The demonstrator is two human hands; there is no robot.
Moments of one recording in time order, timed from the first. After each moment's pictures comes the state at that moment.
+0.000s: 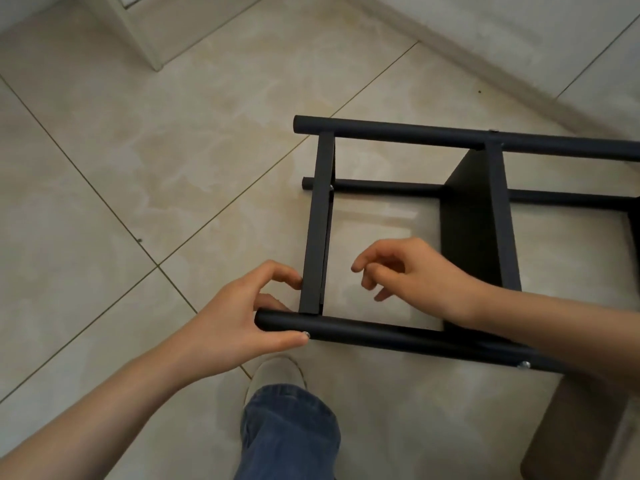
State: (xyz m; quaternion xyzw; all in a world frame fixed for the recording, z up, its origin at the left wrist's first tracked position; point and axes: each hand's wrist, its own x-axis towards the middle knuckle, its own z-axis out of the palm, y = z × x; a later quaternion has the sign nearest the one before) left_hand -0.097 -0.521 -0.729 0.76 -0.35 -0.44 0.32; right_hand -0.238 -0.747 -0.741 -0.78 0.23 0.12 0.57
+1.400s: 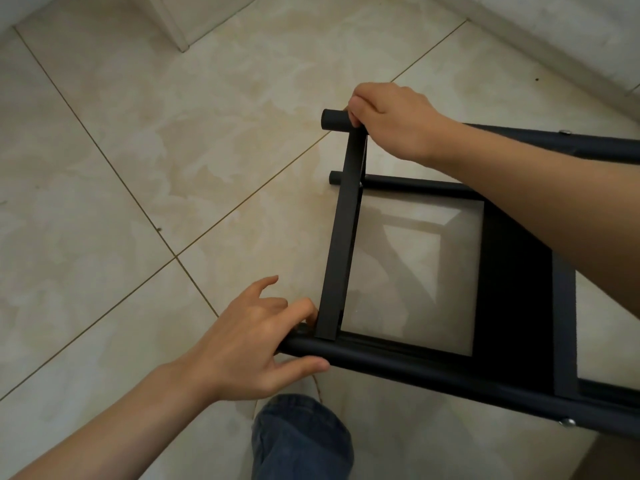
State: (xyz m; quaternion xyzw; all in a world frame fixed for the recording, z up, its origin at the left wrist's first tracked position) left_hand -0.094 -0.510 -0.758 0.76 -0.59 -0.21 0.15; right_hand -0.064 -0.824 -0.734 -0.94 0.18 0.00 0.30
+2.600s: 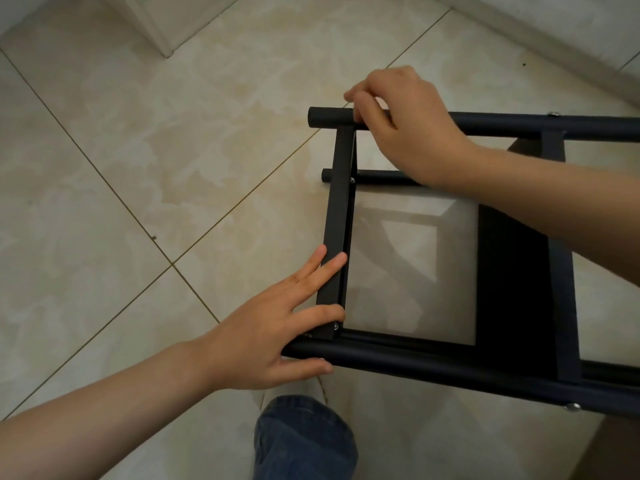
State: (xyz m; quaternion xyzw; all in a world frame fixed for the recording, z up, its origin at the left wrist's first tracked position) left_hand -0.082 -0.527 -0.772 0.67 -0.68 -0.25 0.19; right_hand -0.106 -0.812 -0.725 -0.93 0.16 -0.13 0.30
